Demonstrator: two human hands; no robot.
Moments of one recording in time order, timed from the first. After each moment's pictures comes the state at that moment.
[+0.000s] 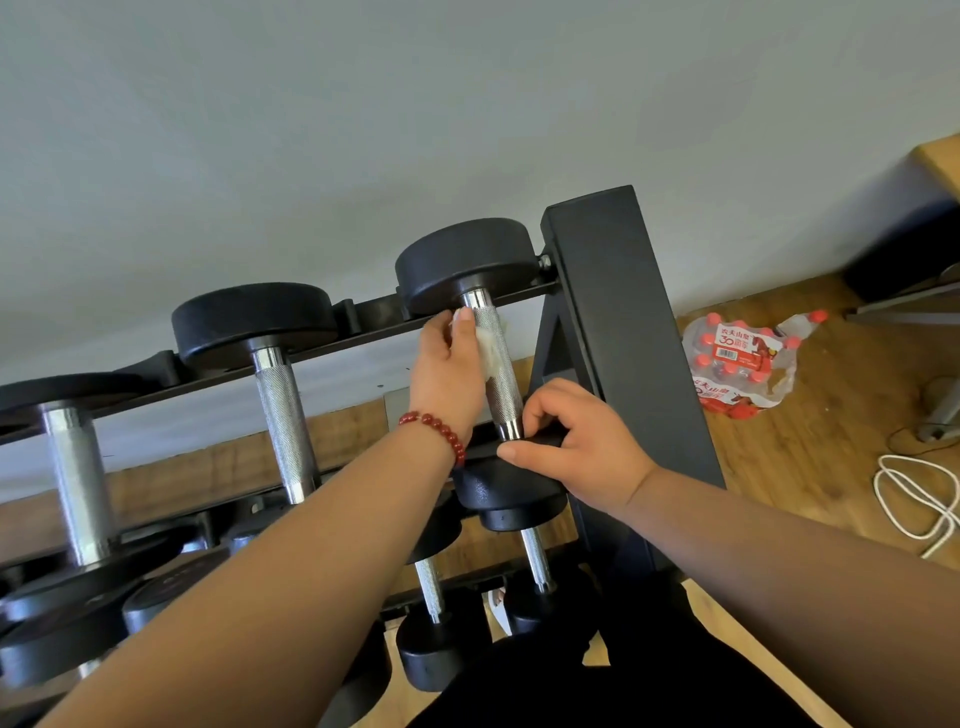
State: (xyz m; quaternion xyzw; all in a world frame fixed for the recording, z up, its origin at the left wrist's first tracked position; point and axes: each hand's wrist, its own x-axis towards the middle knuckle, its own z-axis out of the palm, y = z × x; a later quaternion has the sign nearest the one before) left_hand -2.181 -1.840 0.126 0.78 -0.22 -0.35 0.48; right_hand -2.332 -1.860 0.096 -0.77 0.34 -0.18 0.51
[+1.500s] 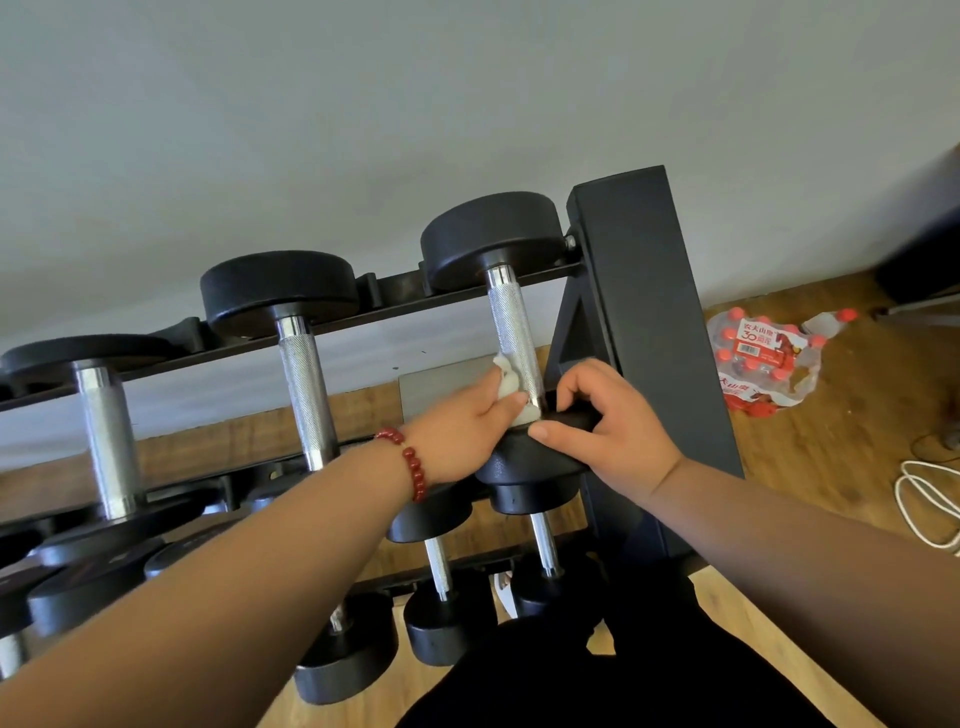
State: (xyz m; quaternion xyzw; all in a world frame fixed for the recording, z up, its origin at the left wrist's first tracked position) left_hand -2.178 -1.788 0.149 0.75 -0.45 -0.47 0.13; right_hand -2.338 -1.858 0.091 -0.76 0.34 -0.22 0.51
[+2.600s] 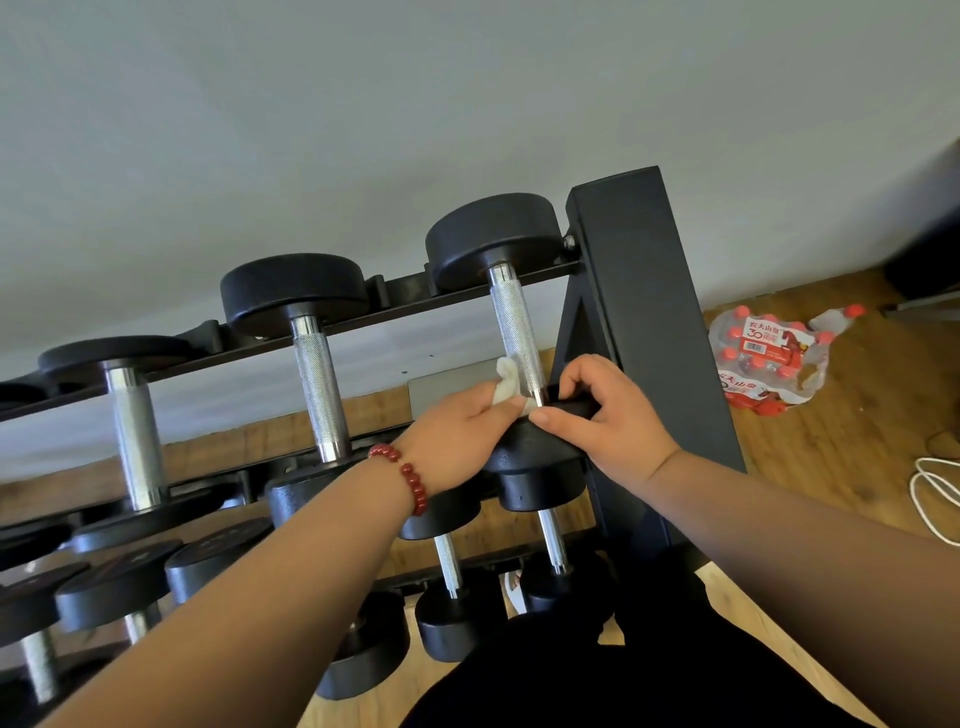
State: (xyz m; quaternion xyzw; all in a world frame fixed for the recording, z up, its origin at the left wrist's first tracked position) left_hand -2.183 -1.765 0.159 0.75 -0.43 -0.47 0.19; right_hand -2.340 -1.852 0.097 -0.74 0.36 -0.22 0.52
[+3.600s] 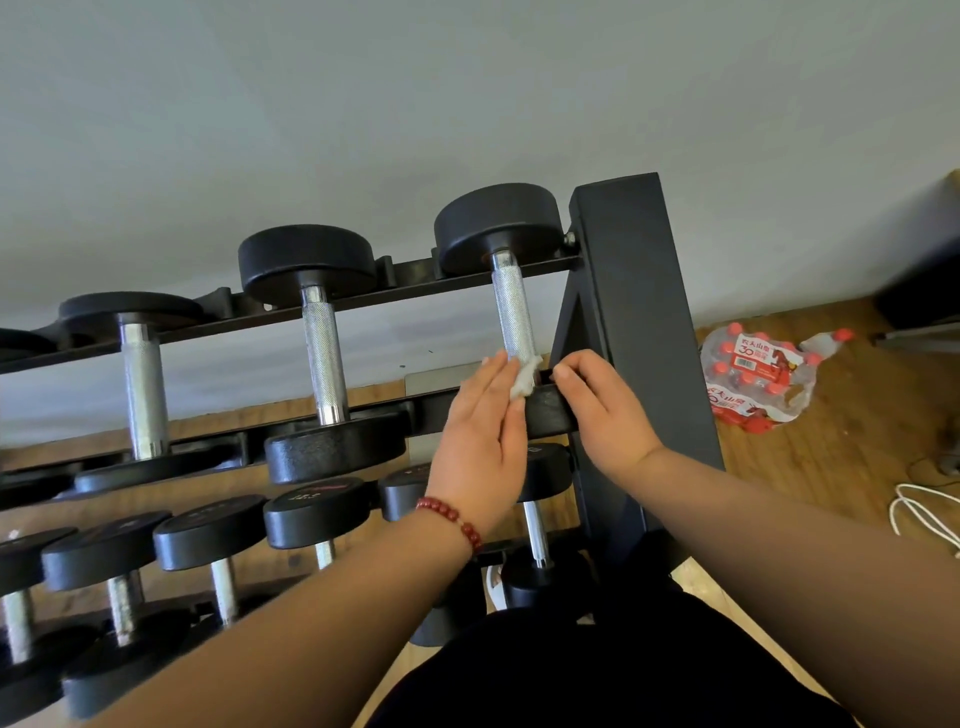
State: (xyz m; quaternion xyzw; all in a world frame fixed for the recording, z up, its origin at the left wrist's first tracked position) left_hand -2.242 -1.728 0.132 0.79 -0.45 -0.25 0.33; right_hand -2.348 -1.841 0.094 -0.72 0.39 -0.20 0.54
